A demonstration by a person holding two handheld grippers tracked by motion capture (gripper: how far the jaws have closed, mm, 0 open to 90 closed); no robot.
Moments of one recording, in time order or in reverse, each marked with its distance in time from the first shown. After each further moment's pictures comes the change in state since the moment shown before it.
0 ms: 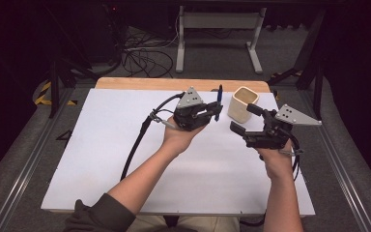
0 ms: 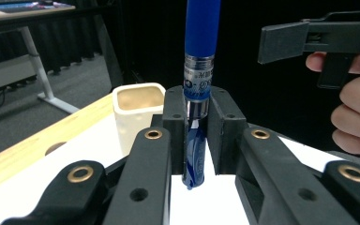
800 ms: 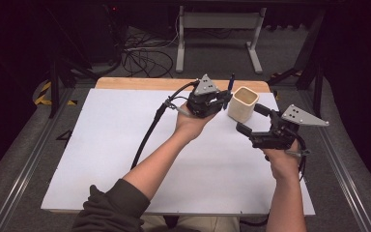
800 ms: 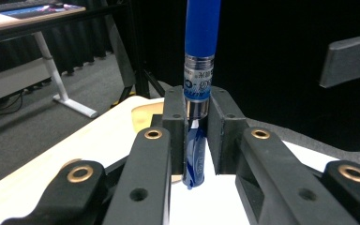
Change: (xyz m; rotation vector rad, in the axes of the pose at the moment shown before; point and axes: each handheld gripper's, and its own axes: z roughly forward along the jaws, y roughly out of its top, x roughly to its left) left arm 0.012 0.021 0.042 0.028 0.051 0.031; right arm -0.007 0.001 -0.011 0.009 -0.027 0.003
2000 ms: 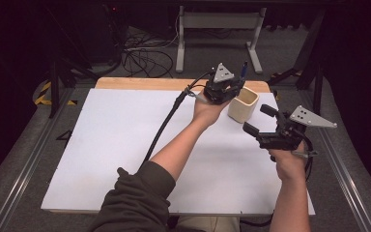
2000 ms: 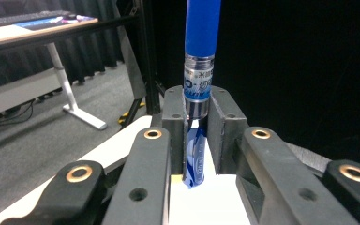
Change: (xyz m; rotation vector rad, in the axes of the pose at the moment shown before) left arm 0.017 0.012 0.066 -0.052 0.043 -0.004; right arm -0.011 -0.002 -0.013 -0.020 -0.004 0.013
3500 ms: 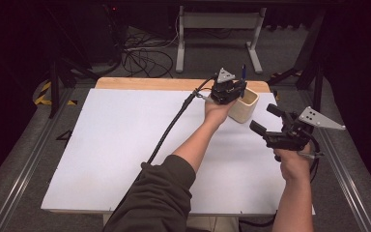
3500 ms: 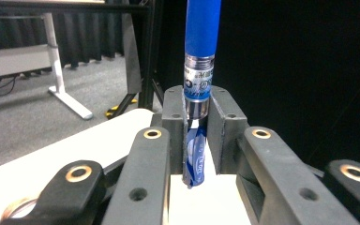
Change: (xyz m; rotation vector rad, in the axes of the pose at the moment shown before) left arm 0.019 -0.041 0.059 -0.021 0.006 -0.191; right arm -0.010 -0.001 -0.012 -0.042 -0.017 0.019
